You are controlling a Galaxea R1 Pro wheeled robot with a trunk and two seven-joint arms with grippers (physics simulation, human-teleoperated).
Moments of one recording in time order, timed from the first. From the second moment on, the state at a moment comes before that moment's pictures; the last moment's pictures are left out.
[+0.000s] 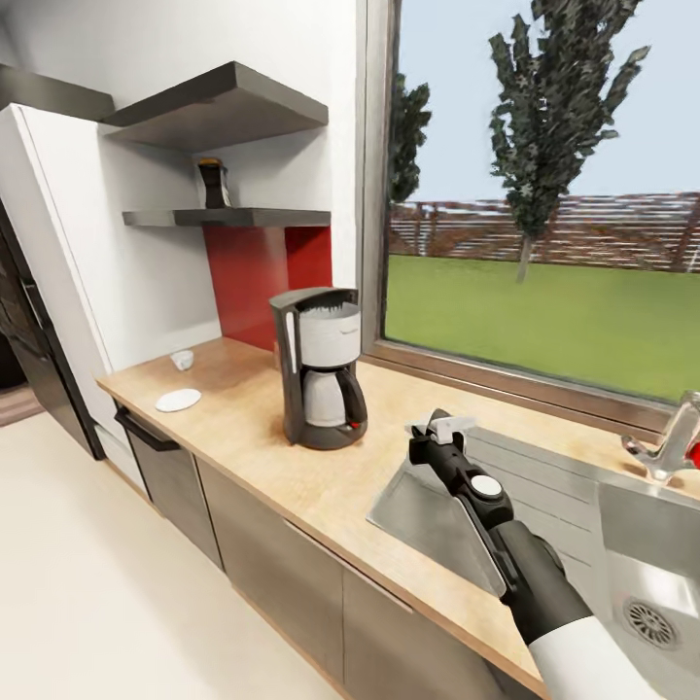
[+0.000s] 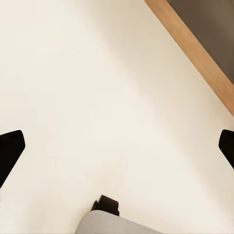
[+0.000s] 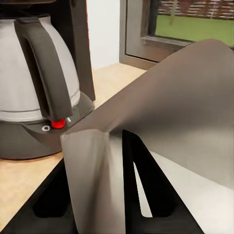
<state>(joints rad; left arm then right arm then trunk) 0.01 -0.05 0.41 -0.53 0.00 -0.18 -0.01 -0.57 -0.02 0.25 -1.25 -0.14 0.30 -0.04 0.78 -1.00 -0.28</state>
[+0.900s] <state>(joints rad) 0.01 -0.05 0.41 -0.52 0.00 -0.18 -0.01 -0.57 -0.02 0.25 -1.25 -0.14 0.31 -0.04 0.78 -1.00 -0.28</state>
